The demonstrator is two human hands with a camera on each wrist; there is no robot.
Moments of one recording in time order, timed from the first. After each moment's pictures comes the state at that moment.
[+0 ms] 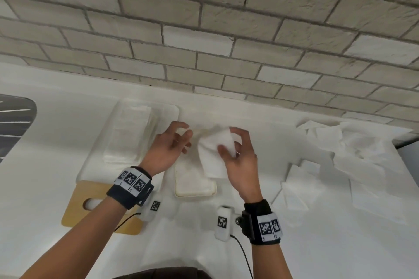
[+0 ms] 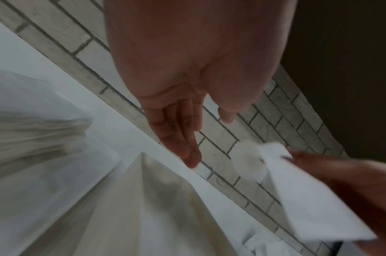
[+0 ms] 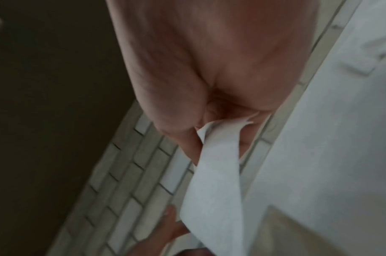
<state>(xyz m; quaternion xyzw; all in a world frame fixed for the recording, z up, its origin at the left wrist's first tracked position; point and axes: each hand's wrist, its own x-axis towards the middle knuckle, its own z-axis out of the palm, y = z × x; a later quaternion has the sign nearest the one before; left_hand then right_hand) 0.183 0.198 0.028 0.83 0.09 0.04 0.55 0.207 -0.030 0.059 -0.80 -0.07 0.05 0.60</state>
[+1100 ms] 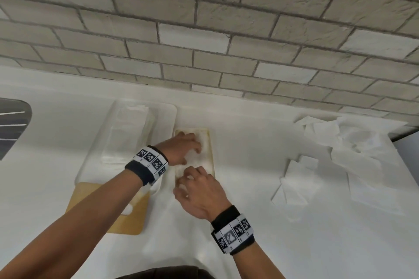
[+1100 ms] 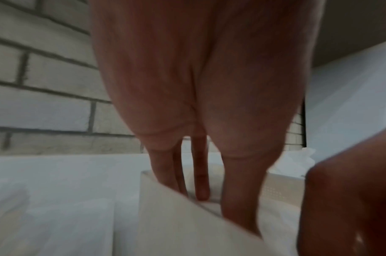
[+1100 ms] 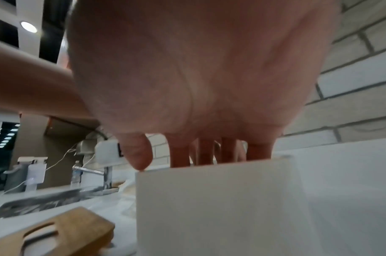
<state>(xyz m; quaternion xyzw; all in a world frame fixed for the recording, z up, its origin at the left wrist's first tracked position) 0.230 0.201 0.004 0.95 -0.13 -0.23 0.16 0.154 0.019 -0.001 -0.91 -0.35 0.17 0.13</state>
